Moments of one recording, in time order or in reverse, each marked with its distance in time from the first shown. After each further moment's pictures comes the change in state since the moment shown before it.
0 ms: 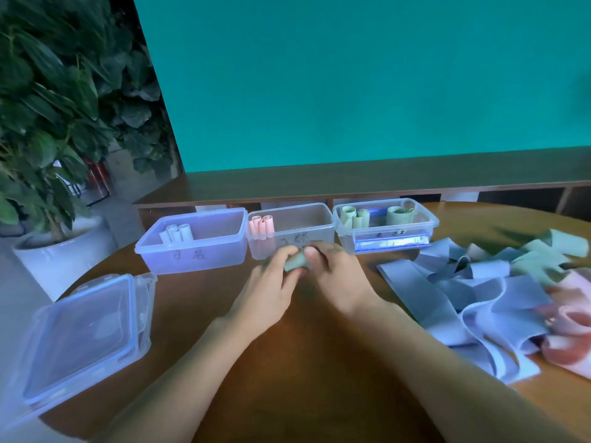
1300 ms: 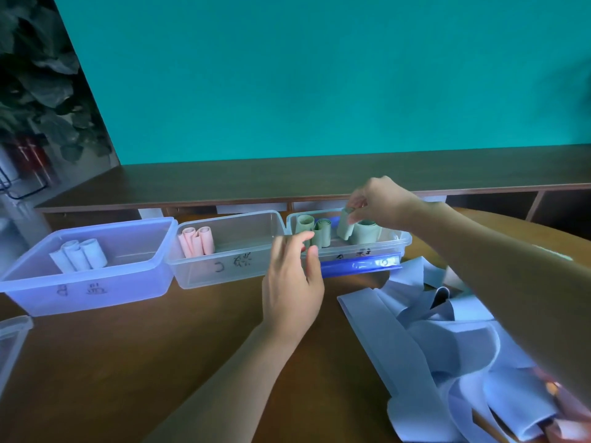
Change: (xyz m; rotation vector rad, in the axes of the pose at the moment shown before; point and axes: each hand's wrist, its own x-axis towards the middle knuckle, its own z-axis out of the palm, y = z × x) left_hand 0.102 0.059 0.128 -0.153 0.422 0.040; right_hand 0.163 0.110 -0.180 -0.629 -0.139 0.122
